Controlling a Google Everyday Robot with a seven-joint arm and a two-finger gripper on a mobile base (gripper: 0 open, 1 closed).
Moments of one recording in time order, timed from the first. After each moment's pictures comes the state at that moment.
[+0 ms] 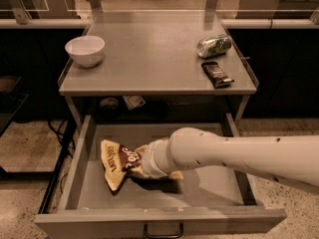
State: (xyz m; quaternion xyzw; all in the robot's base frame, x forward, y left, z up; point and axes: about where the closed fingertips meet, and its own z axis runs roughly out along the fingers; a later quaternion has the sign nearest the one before) arm 0.486 0.071 0.636 -0.59 0.72 0.16 0.33
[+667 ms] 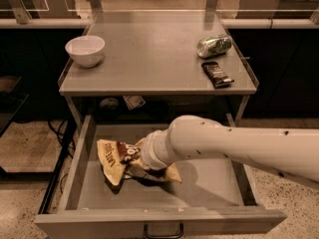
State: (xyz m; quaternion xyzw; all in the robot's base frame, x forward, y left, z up) arm 0.495 0.069 0.668 -0.60 0.71 0.15 0.33
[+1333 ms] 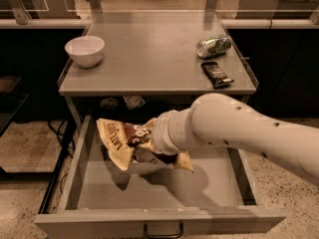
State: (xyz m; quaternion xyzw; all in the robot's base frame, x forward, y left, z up) arm 0.490 0.044 0.763 -0.62 0.68 0.11 0.38
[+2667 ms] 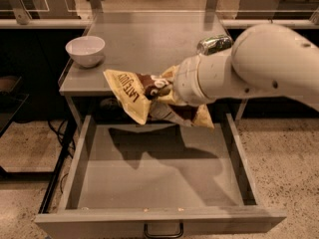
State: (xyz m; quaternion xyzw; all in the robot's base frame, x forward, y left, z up) arm 0.537 -0.007 0.893 -0.65 0.61 0.04 0.45
